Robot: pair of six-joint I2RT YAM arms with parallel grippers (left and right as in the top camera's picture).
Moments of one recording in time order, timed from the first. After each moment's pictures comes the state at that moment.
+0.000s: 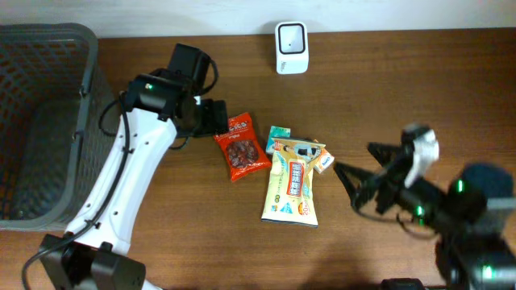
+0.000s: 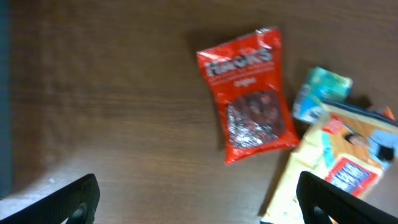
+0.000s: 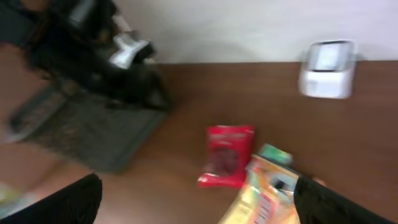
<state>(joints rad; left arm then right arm) -0.30 1.70 1.69 -1.25 -0.08 -0.43 -0.01 0.75 0.96 -0.59 -0.77 0.20</state>
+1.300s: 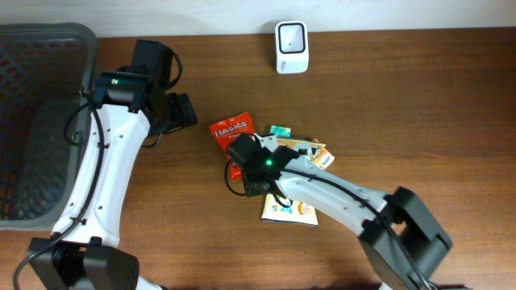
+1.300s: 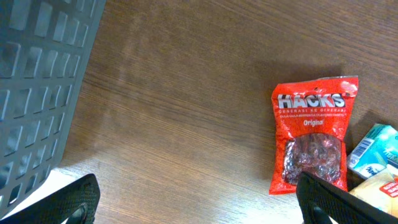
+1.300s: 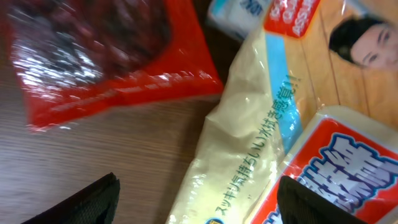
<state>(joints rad) -0.15 1.70 1.69 -1.28 -0.17 -0.49 0.81 1.87 1.28 -0.78 0.22 0.63</state>
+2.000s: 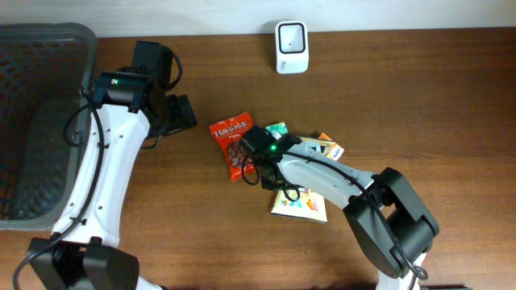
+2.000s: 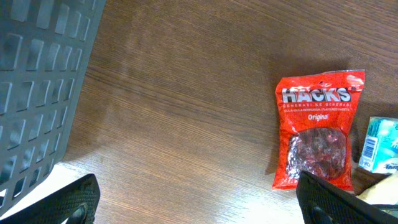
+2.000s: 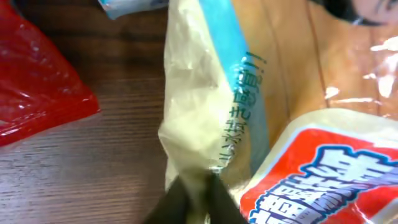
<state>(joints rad) -0.15 1.70 1.69 -1.30 -0.17 -0.49 0.70 1.97 1.30 -0.86 0.22 0.73</state>
